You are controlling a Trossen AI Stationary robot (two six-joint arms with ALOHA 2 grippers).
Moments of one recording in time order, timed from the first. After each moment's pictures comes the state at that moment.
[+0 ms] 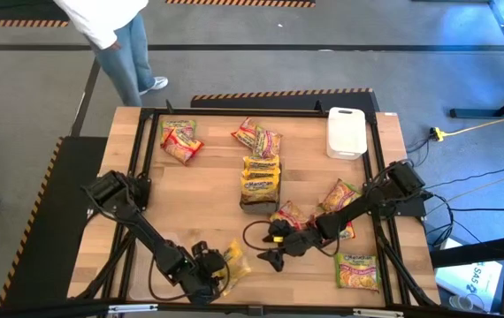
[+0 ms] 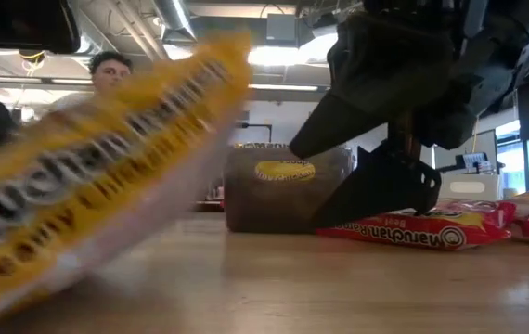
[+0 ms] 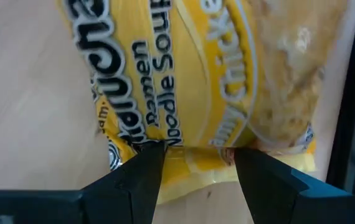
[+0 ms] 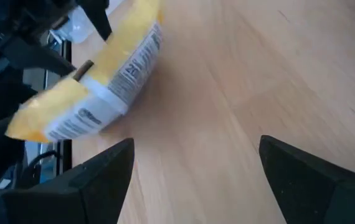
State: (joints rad) left arm -0.79 1.94 1.13 -0.29 -0.41 -1.17; right arm 0.49 1.91 0.89 0.40 0.24 0.96
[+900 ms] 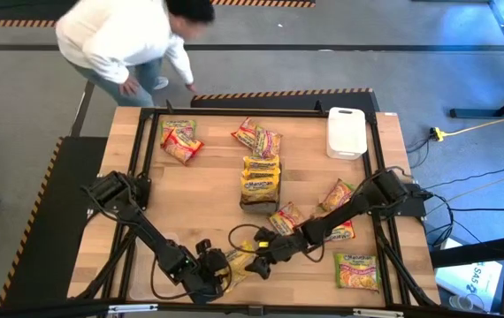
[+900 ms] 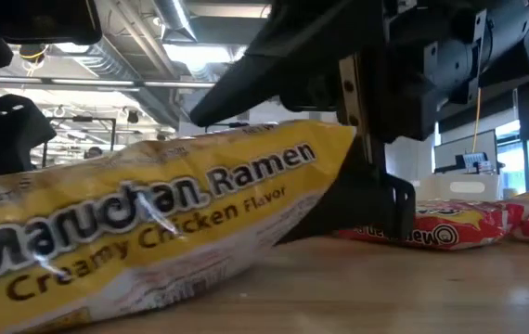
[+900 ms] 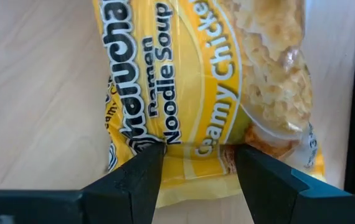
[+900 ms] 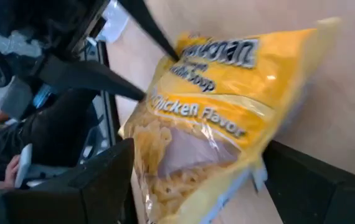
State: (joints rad) left arm -0.78 1.96 1.13 -0.24 -0.52 -1.09; right arm 0.47 2.07 1.08 0.44 0.07 1.13
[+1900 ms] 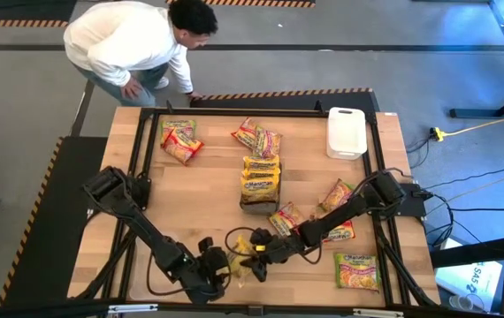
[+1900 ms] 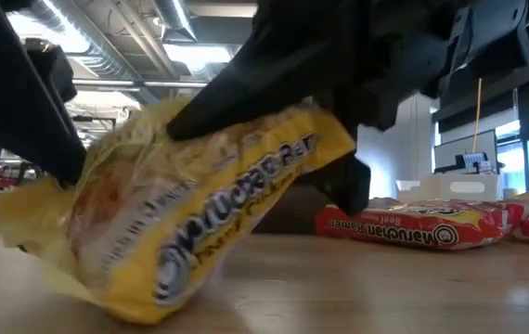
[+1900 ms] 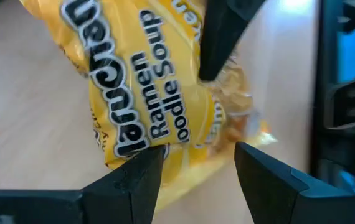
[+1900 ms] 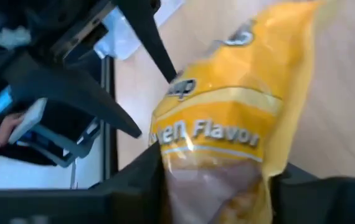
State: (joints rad) left arm -0.78 1.89 1.13 -0.21 -0.56 -1.03; right arm 0.49 2.09 1.13 0.44 0.15 0.92
